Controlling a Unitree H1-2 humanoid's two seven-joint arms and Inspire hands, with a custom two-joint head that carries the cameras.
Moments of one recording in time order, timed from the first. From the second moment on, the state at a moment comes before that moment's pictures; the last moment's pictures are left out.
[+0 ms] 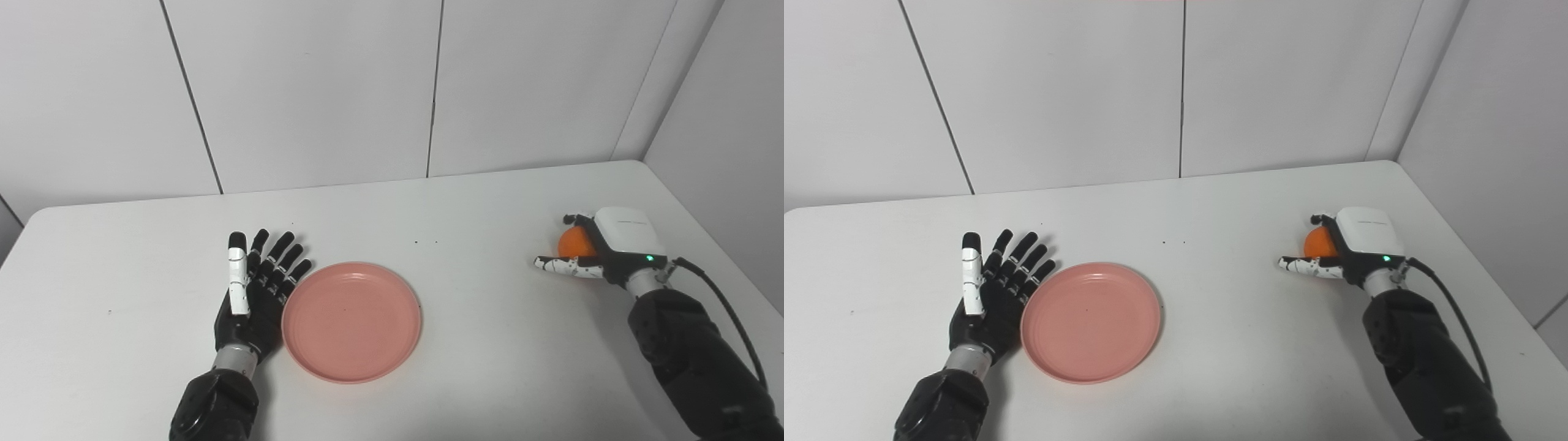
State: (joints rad) left arm -0.27 -0.13 0.12 0.05 -0.47 0.38 -0.06; right arm -0.31 -0.56 0.11 0.19 -0.88 0.23 0.03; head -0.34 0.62
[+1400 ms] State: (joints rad) left arm -0.26 -0.14 0.11 0.04 -0.46 0.38 -0.03; right arm -0.31 -0.57 0.21 0.22 -0.79 0.20 -0.11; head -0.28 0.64
